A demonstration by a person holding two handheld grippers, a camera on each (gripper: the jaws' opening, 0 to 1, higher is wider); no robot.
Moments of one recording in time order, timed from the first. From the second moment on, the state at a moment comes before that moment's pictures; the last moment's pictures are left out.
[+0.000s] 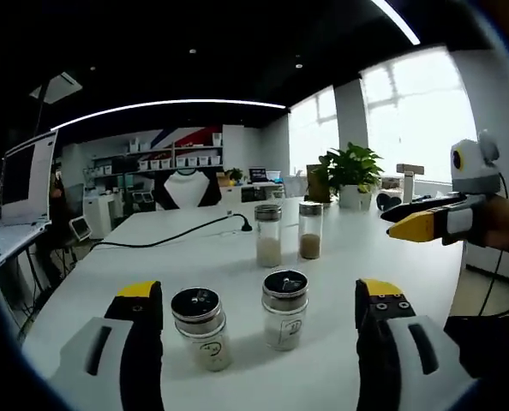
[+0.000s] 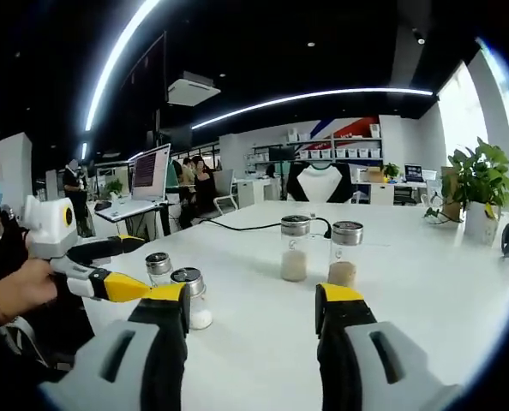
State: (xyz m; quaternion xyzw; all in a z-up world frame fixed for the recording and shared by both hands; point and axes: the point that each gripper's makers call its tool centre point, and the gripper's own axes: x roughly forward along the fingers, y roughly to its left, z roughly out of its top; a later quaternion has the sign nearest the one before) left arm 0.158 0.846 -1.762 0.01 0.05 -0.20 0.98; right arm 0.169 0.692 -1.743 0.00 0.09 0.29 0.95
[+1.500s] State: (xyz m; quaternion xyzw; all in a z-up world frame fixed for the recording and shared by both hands) left arm 0.165 0.779 -1.771 0.02 0.08 -0.29 0.95; right arm 0.335 0.723 -1.742 0.03 0.06 0.29 0.96
